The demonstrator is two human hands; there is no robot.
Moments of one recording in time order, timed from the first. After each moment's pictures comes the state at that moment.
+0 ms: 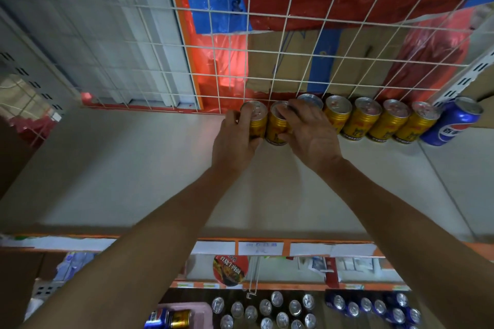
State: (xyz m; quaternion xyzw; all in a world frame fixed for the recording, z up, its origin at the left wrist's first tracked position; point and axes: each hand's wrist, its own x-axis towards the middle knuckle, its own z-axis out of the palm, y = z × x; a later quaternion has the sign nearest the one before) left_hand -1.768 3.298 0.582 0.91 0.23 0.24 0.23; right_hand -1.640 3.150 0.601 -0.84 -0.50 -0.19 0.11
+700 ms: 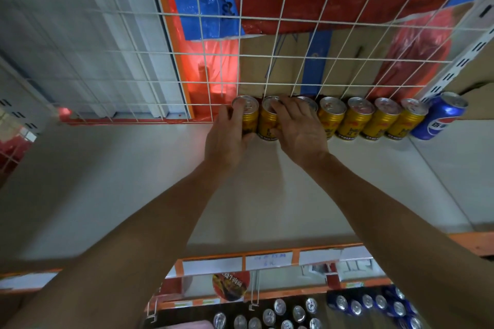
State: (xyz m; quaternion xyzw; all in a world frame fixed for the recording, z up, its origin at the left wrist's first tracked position) left_hand -1.749 3.329 0.581 0.93 0.18 0.23 0.22; right_hand -1.645 3.178 0.602 -0.87 -0.43 -0.21 0.09
